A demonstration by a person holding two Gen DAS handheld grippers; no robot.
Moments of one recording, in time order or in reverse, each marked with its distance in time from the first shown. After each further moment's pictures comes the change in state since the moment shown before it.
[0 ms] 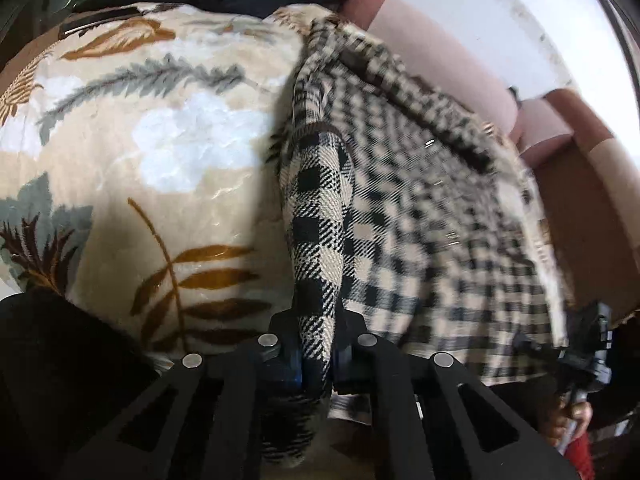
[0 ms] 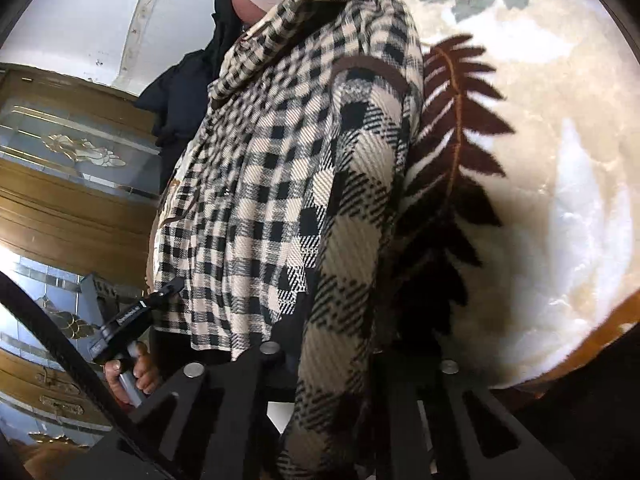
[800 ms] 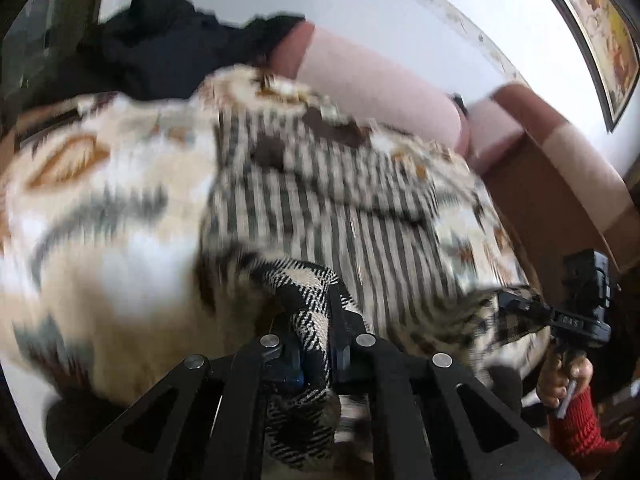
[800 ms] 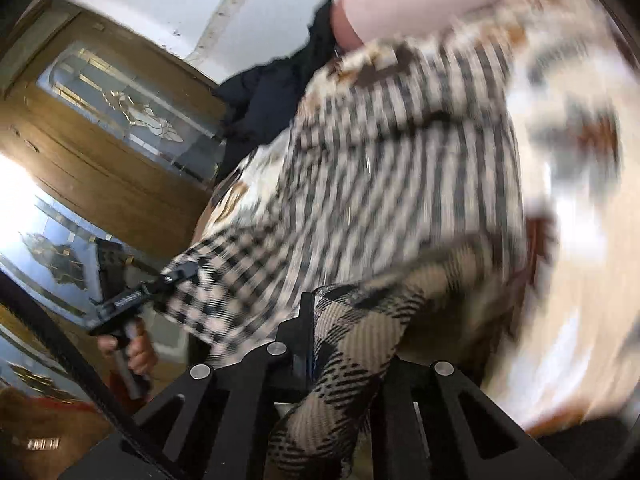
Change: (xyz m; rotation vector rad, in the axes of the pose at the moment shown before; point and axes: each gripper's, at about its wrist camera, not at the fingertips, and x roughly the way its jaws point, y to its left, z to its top) left arm -0.044 -0.073 0.093 0.170 -0.112 -0.054; right arm -0.045 0.103 0.105 -0.321 -0.087 0.008
